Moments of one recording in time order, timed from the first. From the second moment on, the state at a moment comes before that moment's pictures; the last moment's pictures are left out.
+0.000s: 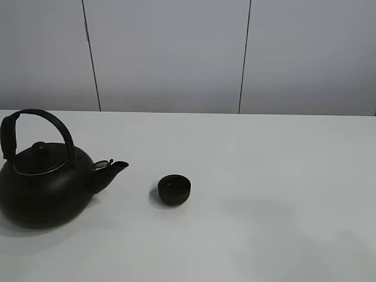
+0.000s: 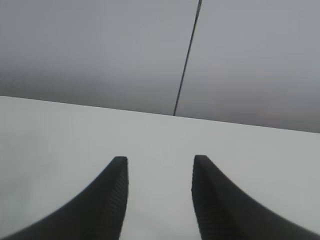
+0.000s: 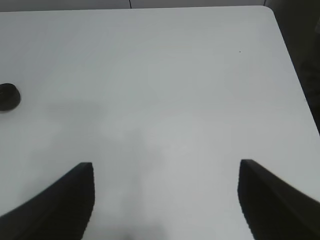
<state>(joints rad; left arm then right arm) -0.02 1.41 -0.57 0.12 -0.45 -0.20 -0.04 0.00 -0.47 0.00 1.08 -0.05</state>
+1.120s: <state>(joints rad) 0.38 0.87 -1.10 -0.11 0.75 0.23 -0.04 0.00 -0.47 0.00 1.08 -0.05</state>
